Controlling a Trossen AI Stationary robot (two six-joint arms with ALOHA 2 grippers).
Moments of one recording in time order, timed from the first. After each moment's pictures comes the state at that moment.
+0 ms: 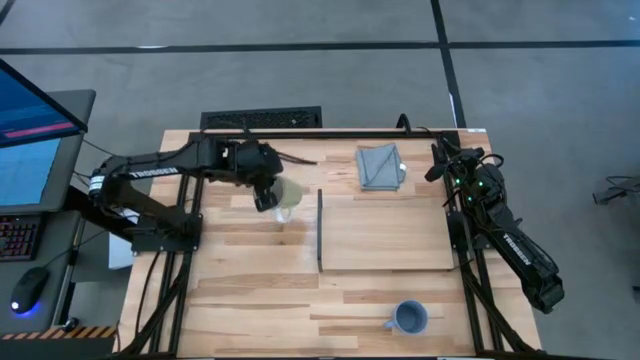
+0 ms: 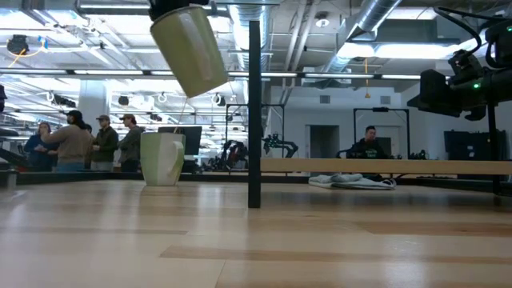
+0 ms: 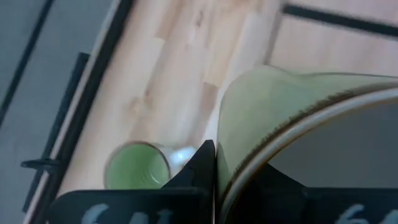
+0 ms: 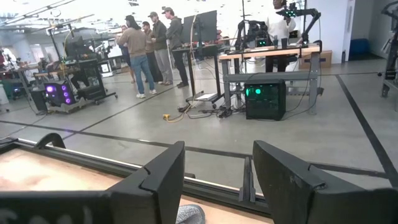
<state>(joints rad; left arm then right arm) 0.15 1.37 1.43 -1.09 -0.26 -0.11 -1.04 0.01 0.01 0.00 0.03 0.08</state>
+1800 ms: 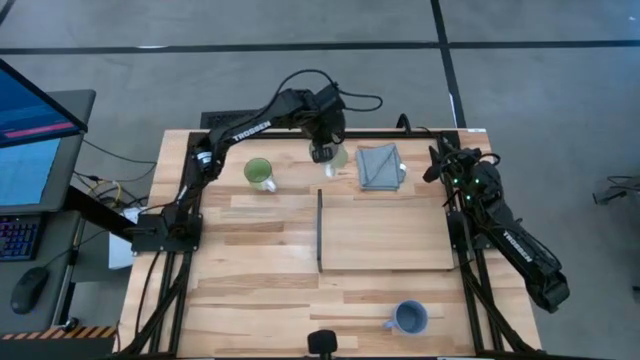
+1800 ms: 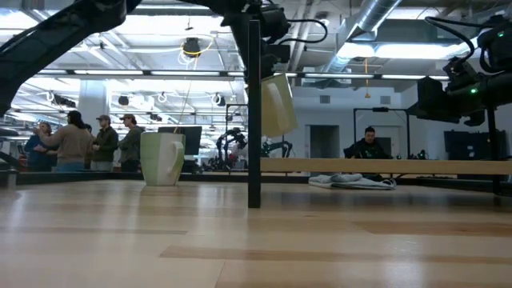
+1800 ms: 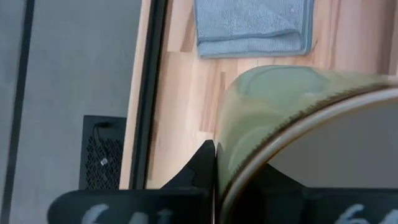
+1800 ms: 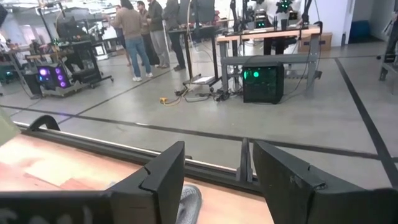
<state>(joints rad) 0.46 2.22 2.36 -1.21 -0.04 0.38 -1.03 0.09 0.01 0.00 0.03 0.08</state>
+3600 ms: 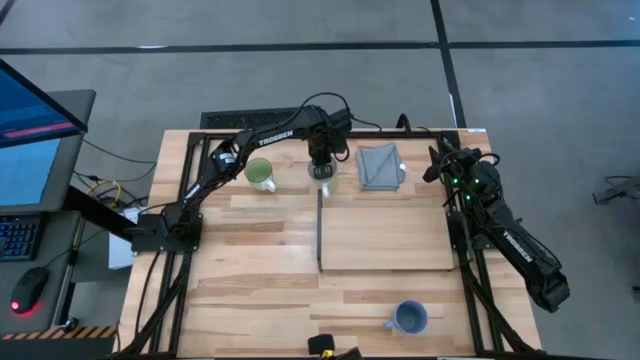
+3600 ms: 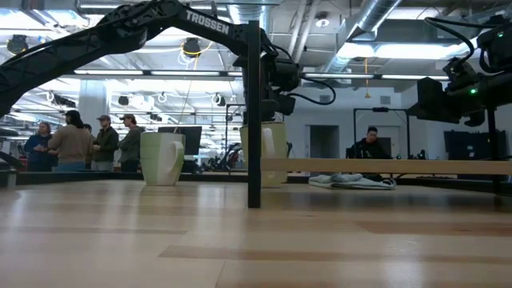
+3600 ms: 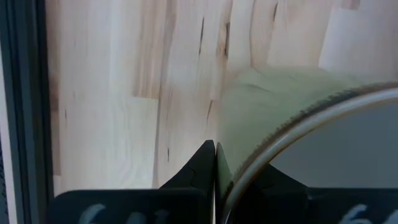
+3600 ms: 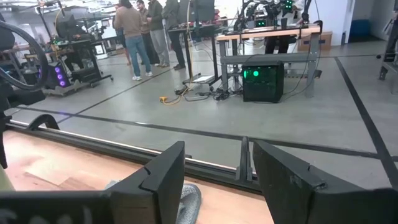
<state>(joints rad) 0.46 2.43 2.35 -1.33 0.05 0.32 -1.03 0.09 0.01 0.00 0.03 0.08</state>
